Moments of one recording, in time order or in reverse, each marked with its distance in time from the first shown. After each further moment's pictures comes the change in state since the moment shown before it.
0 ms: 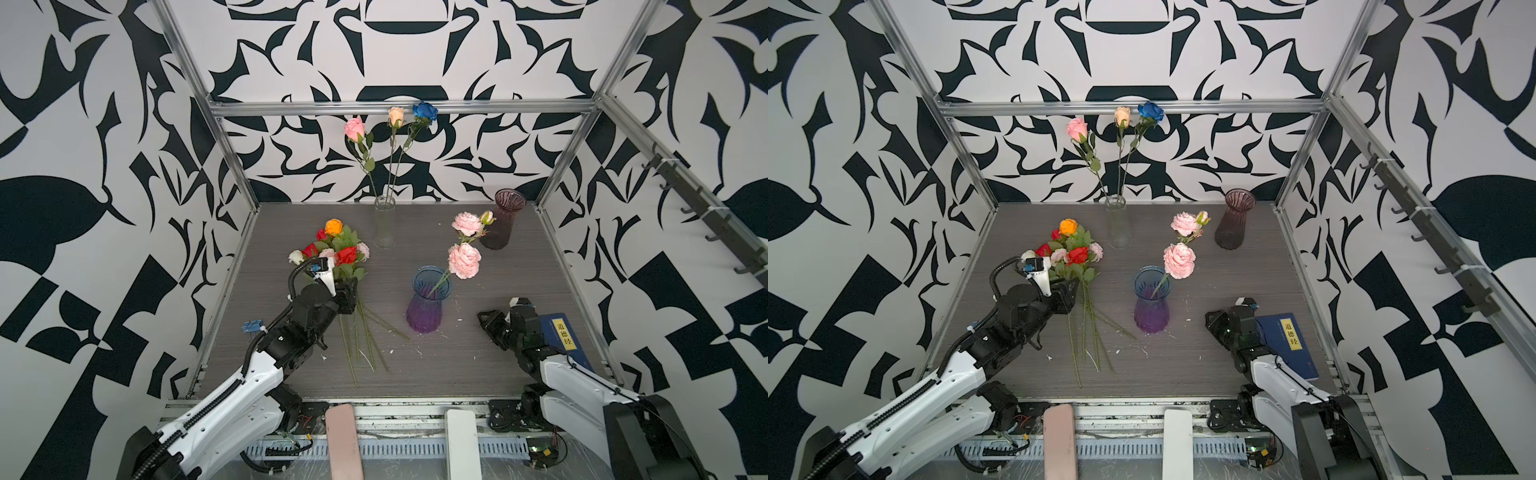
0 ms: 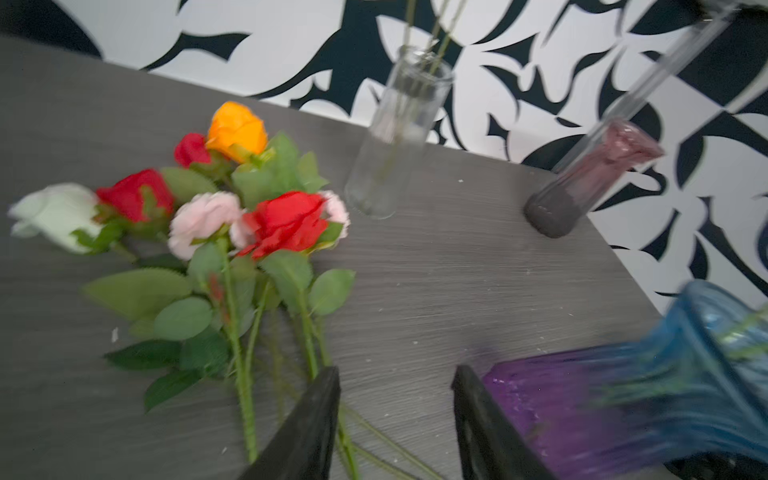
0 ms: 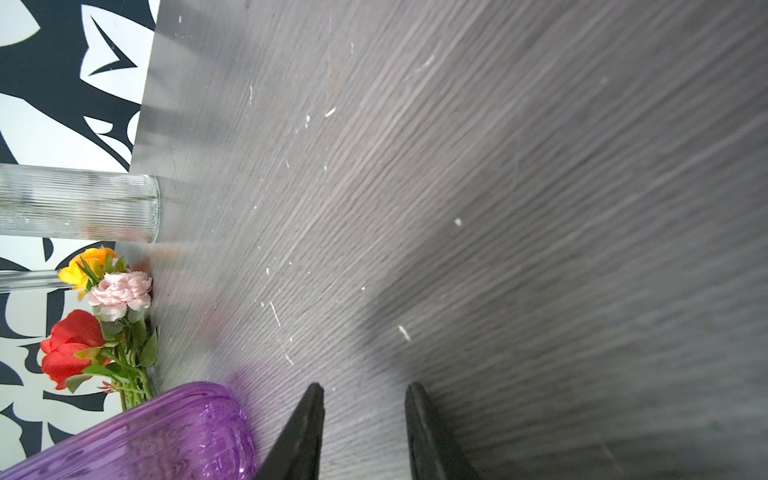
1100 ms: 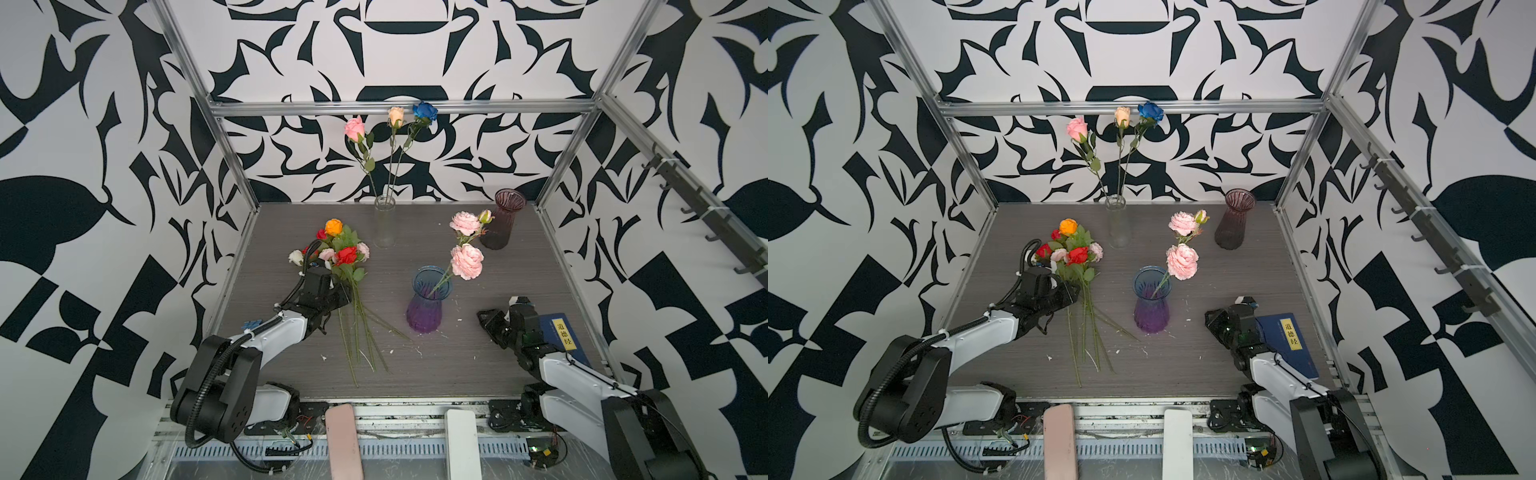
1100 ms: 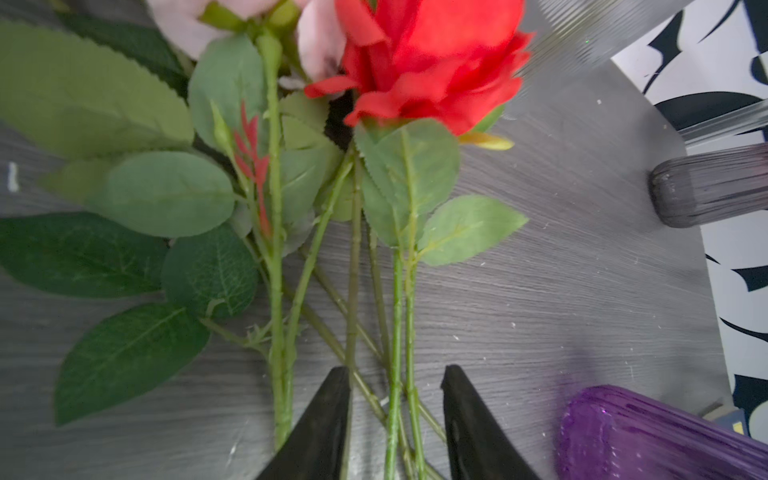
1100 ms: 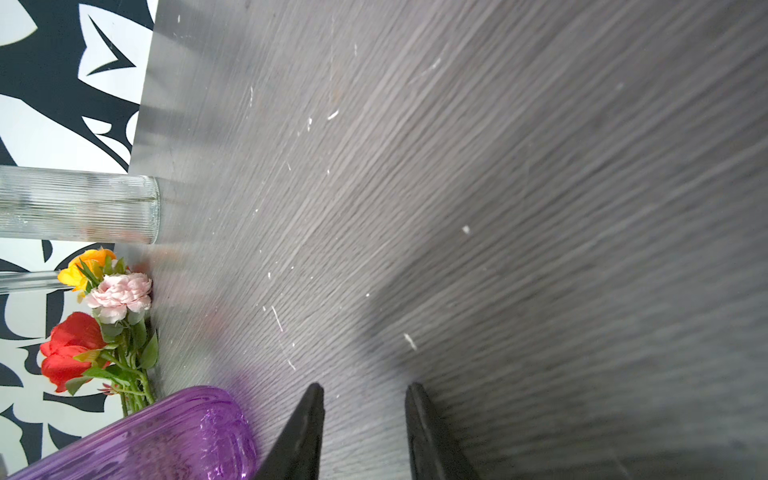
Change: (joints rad) left arm 0.255 0.530 0.051 0.125 0.297 -0.153; right arm 0.000 0.021 0.010 0.007 -0.003 0.000
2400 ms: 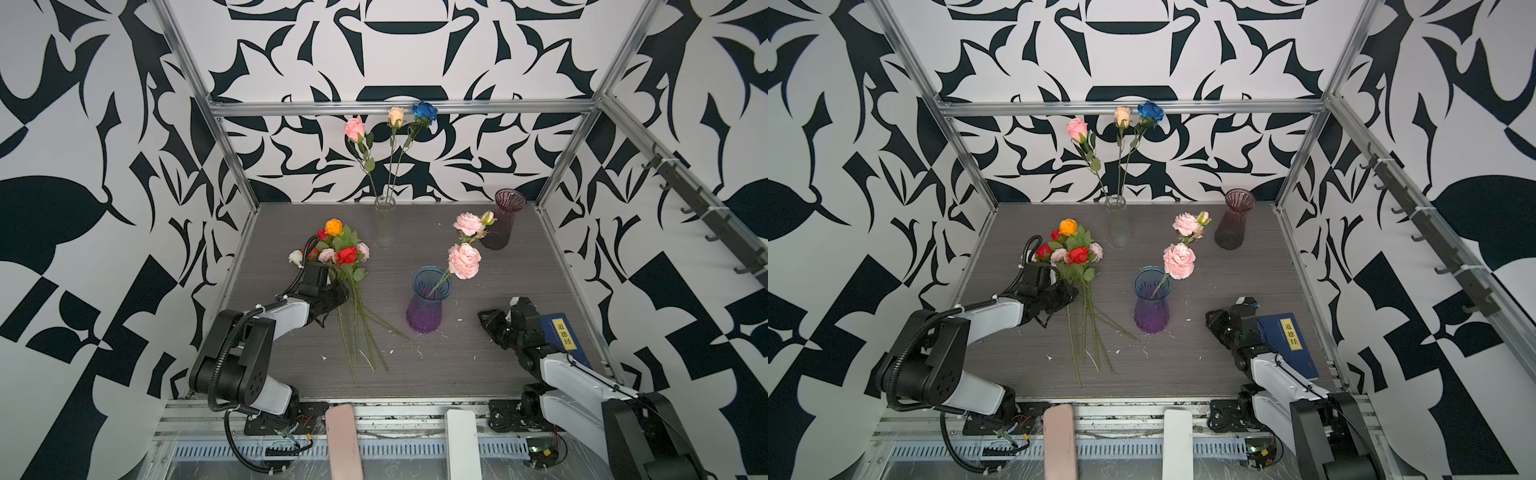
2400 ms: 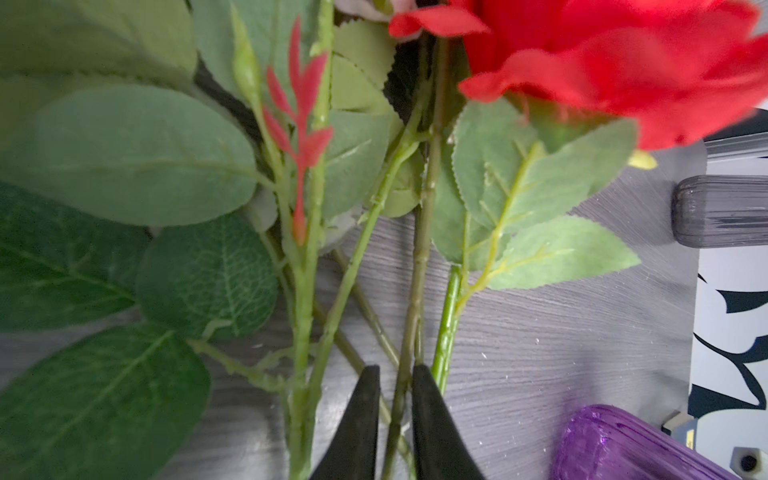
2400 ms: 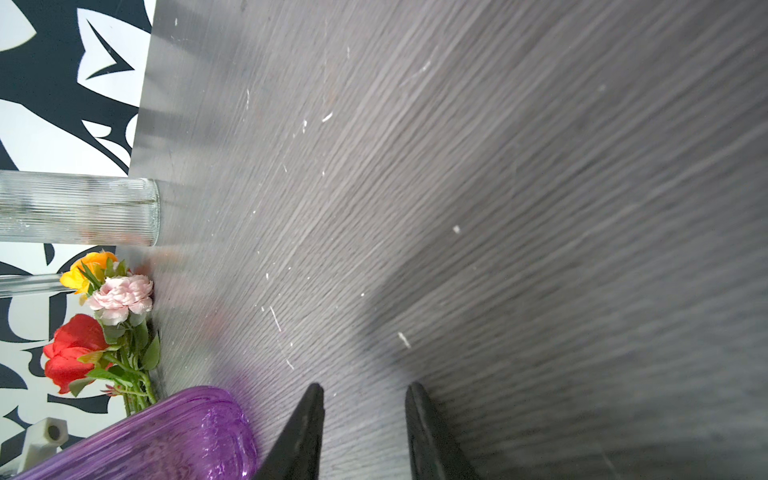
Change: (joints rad) left arm 0.077 0.159 0.074 -0.032 0.137 -0.073; right arm -0.019 -0.013 0.000 -0.016 -0.014 0.000
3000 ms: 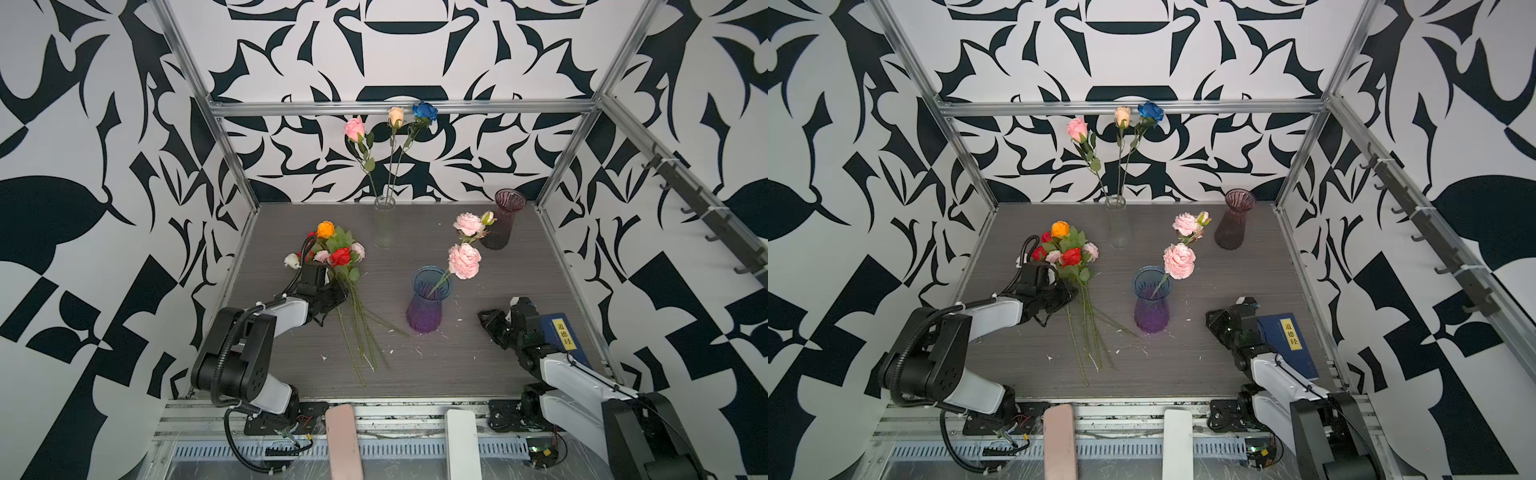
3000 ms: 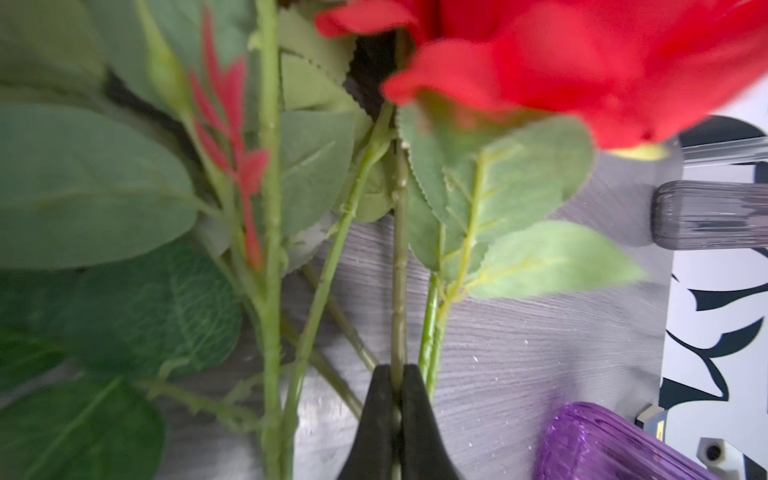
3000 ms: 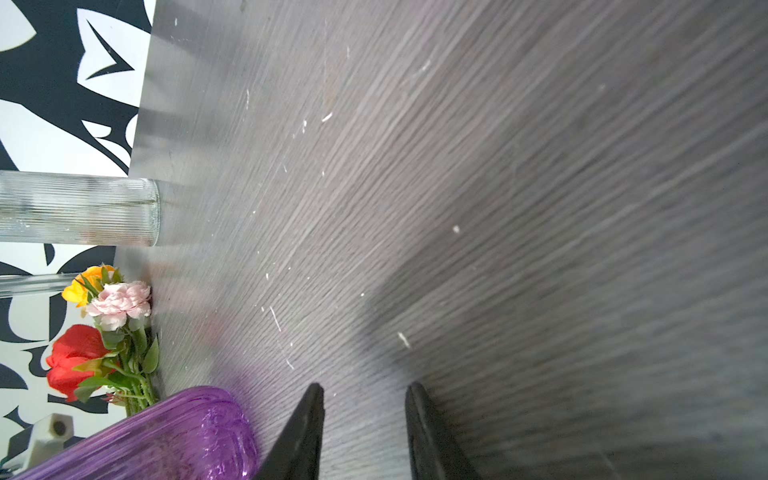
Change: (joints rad) left arm 0.025 -0.007 -0.015 0.031 0.046 -0.018; right arm 0.000 -0.003 0.000 -0.003 0.000 0.000
